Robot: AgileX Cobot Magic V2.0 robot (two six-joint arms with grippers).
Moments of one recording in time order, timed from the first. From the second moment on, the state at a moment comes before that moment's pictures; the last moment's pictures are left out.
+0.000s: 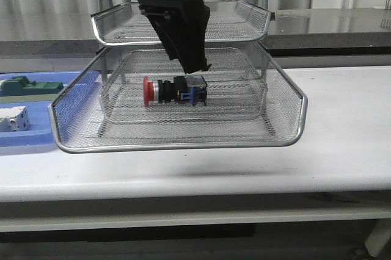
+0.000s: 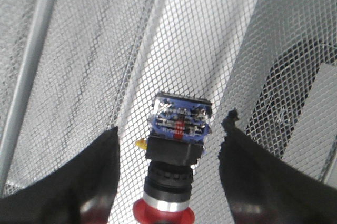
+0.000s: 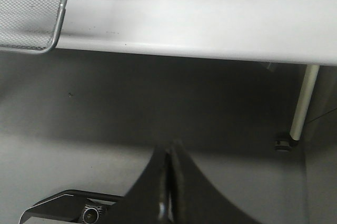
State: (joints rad) left arm -0.63 2.01 -1.92 -0.06 1.23 0.56; right arm 0.18 0.51 -0.74 -0.02 1.09 0.10
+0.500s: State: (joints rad) left arm -0.60 1.77 -1.92 -0.07 1.25 0.44; right arm 0.18 0.51 -0.74 -0.02 1.09 0.10
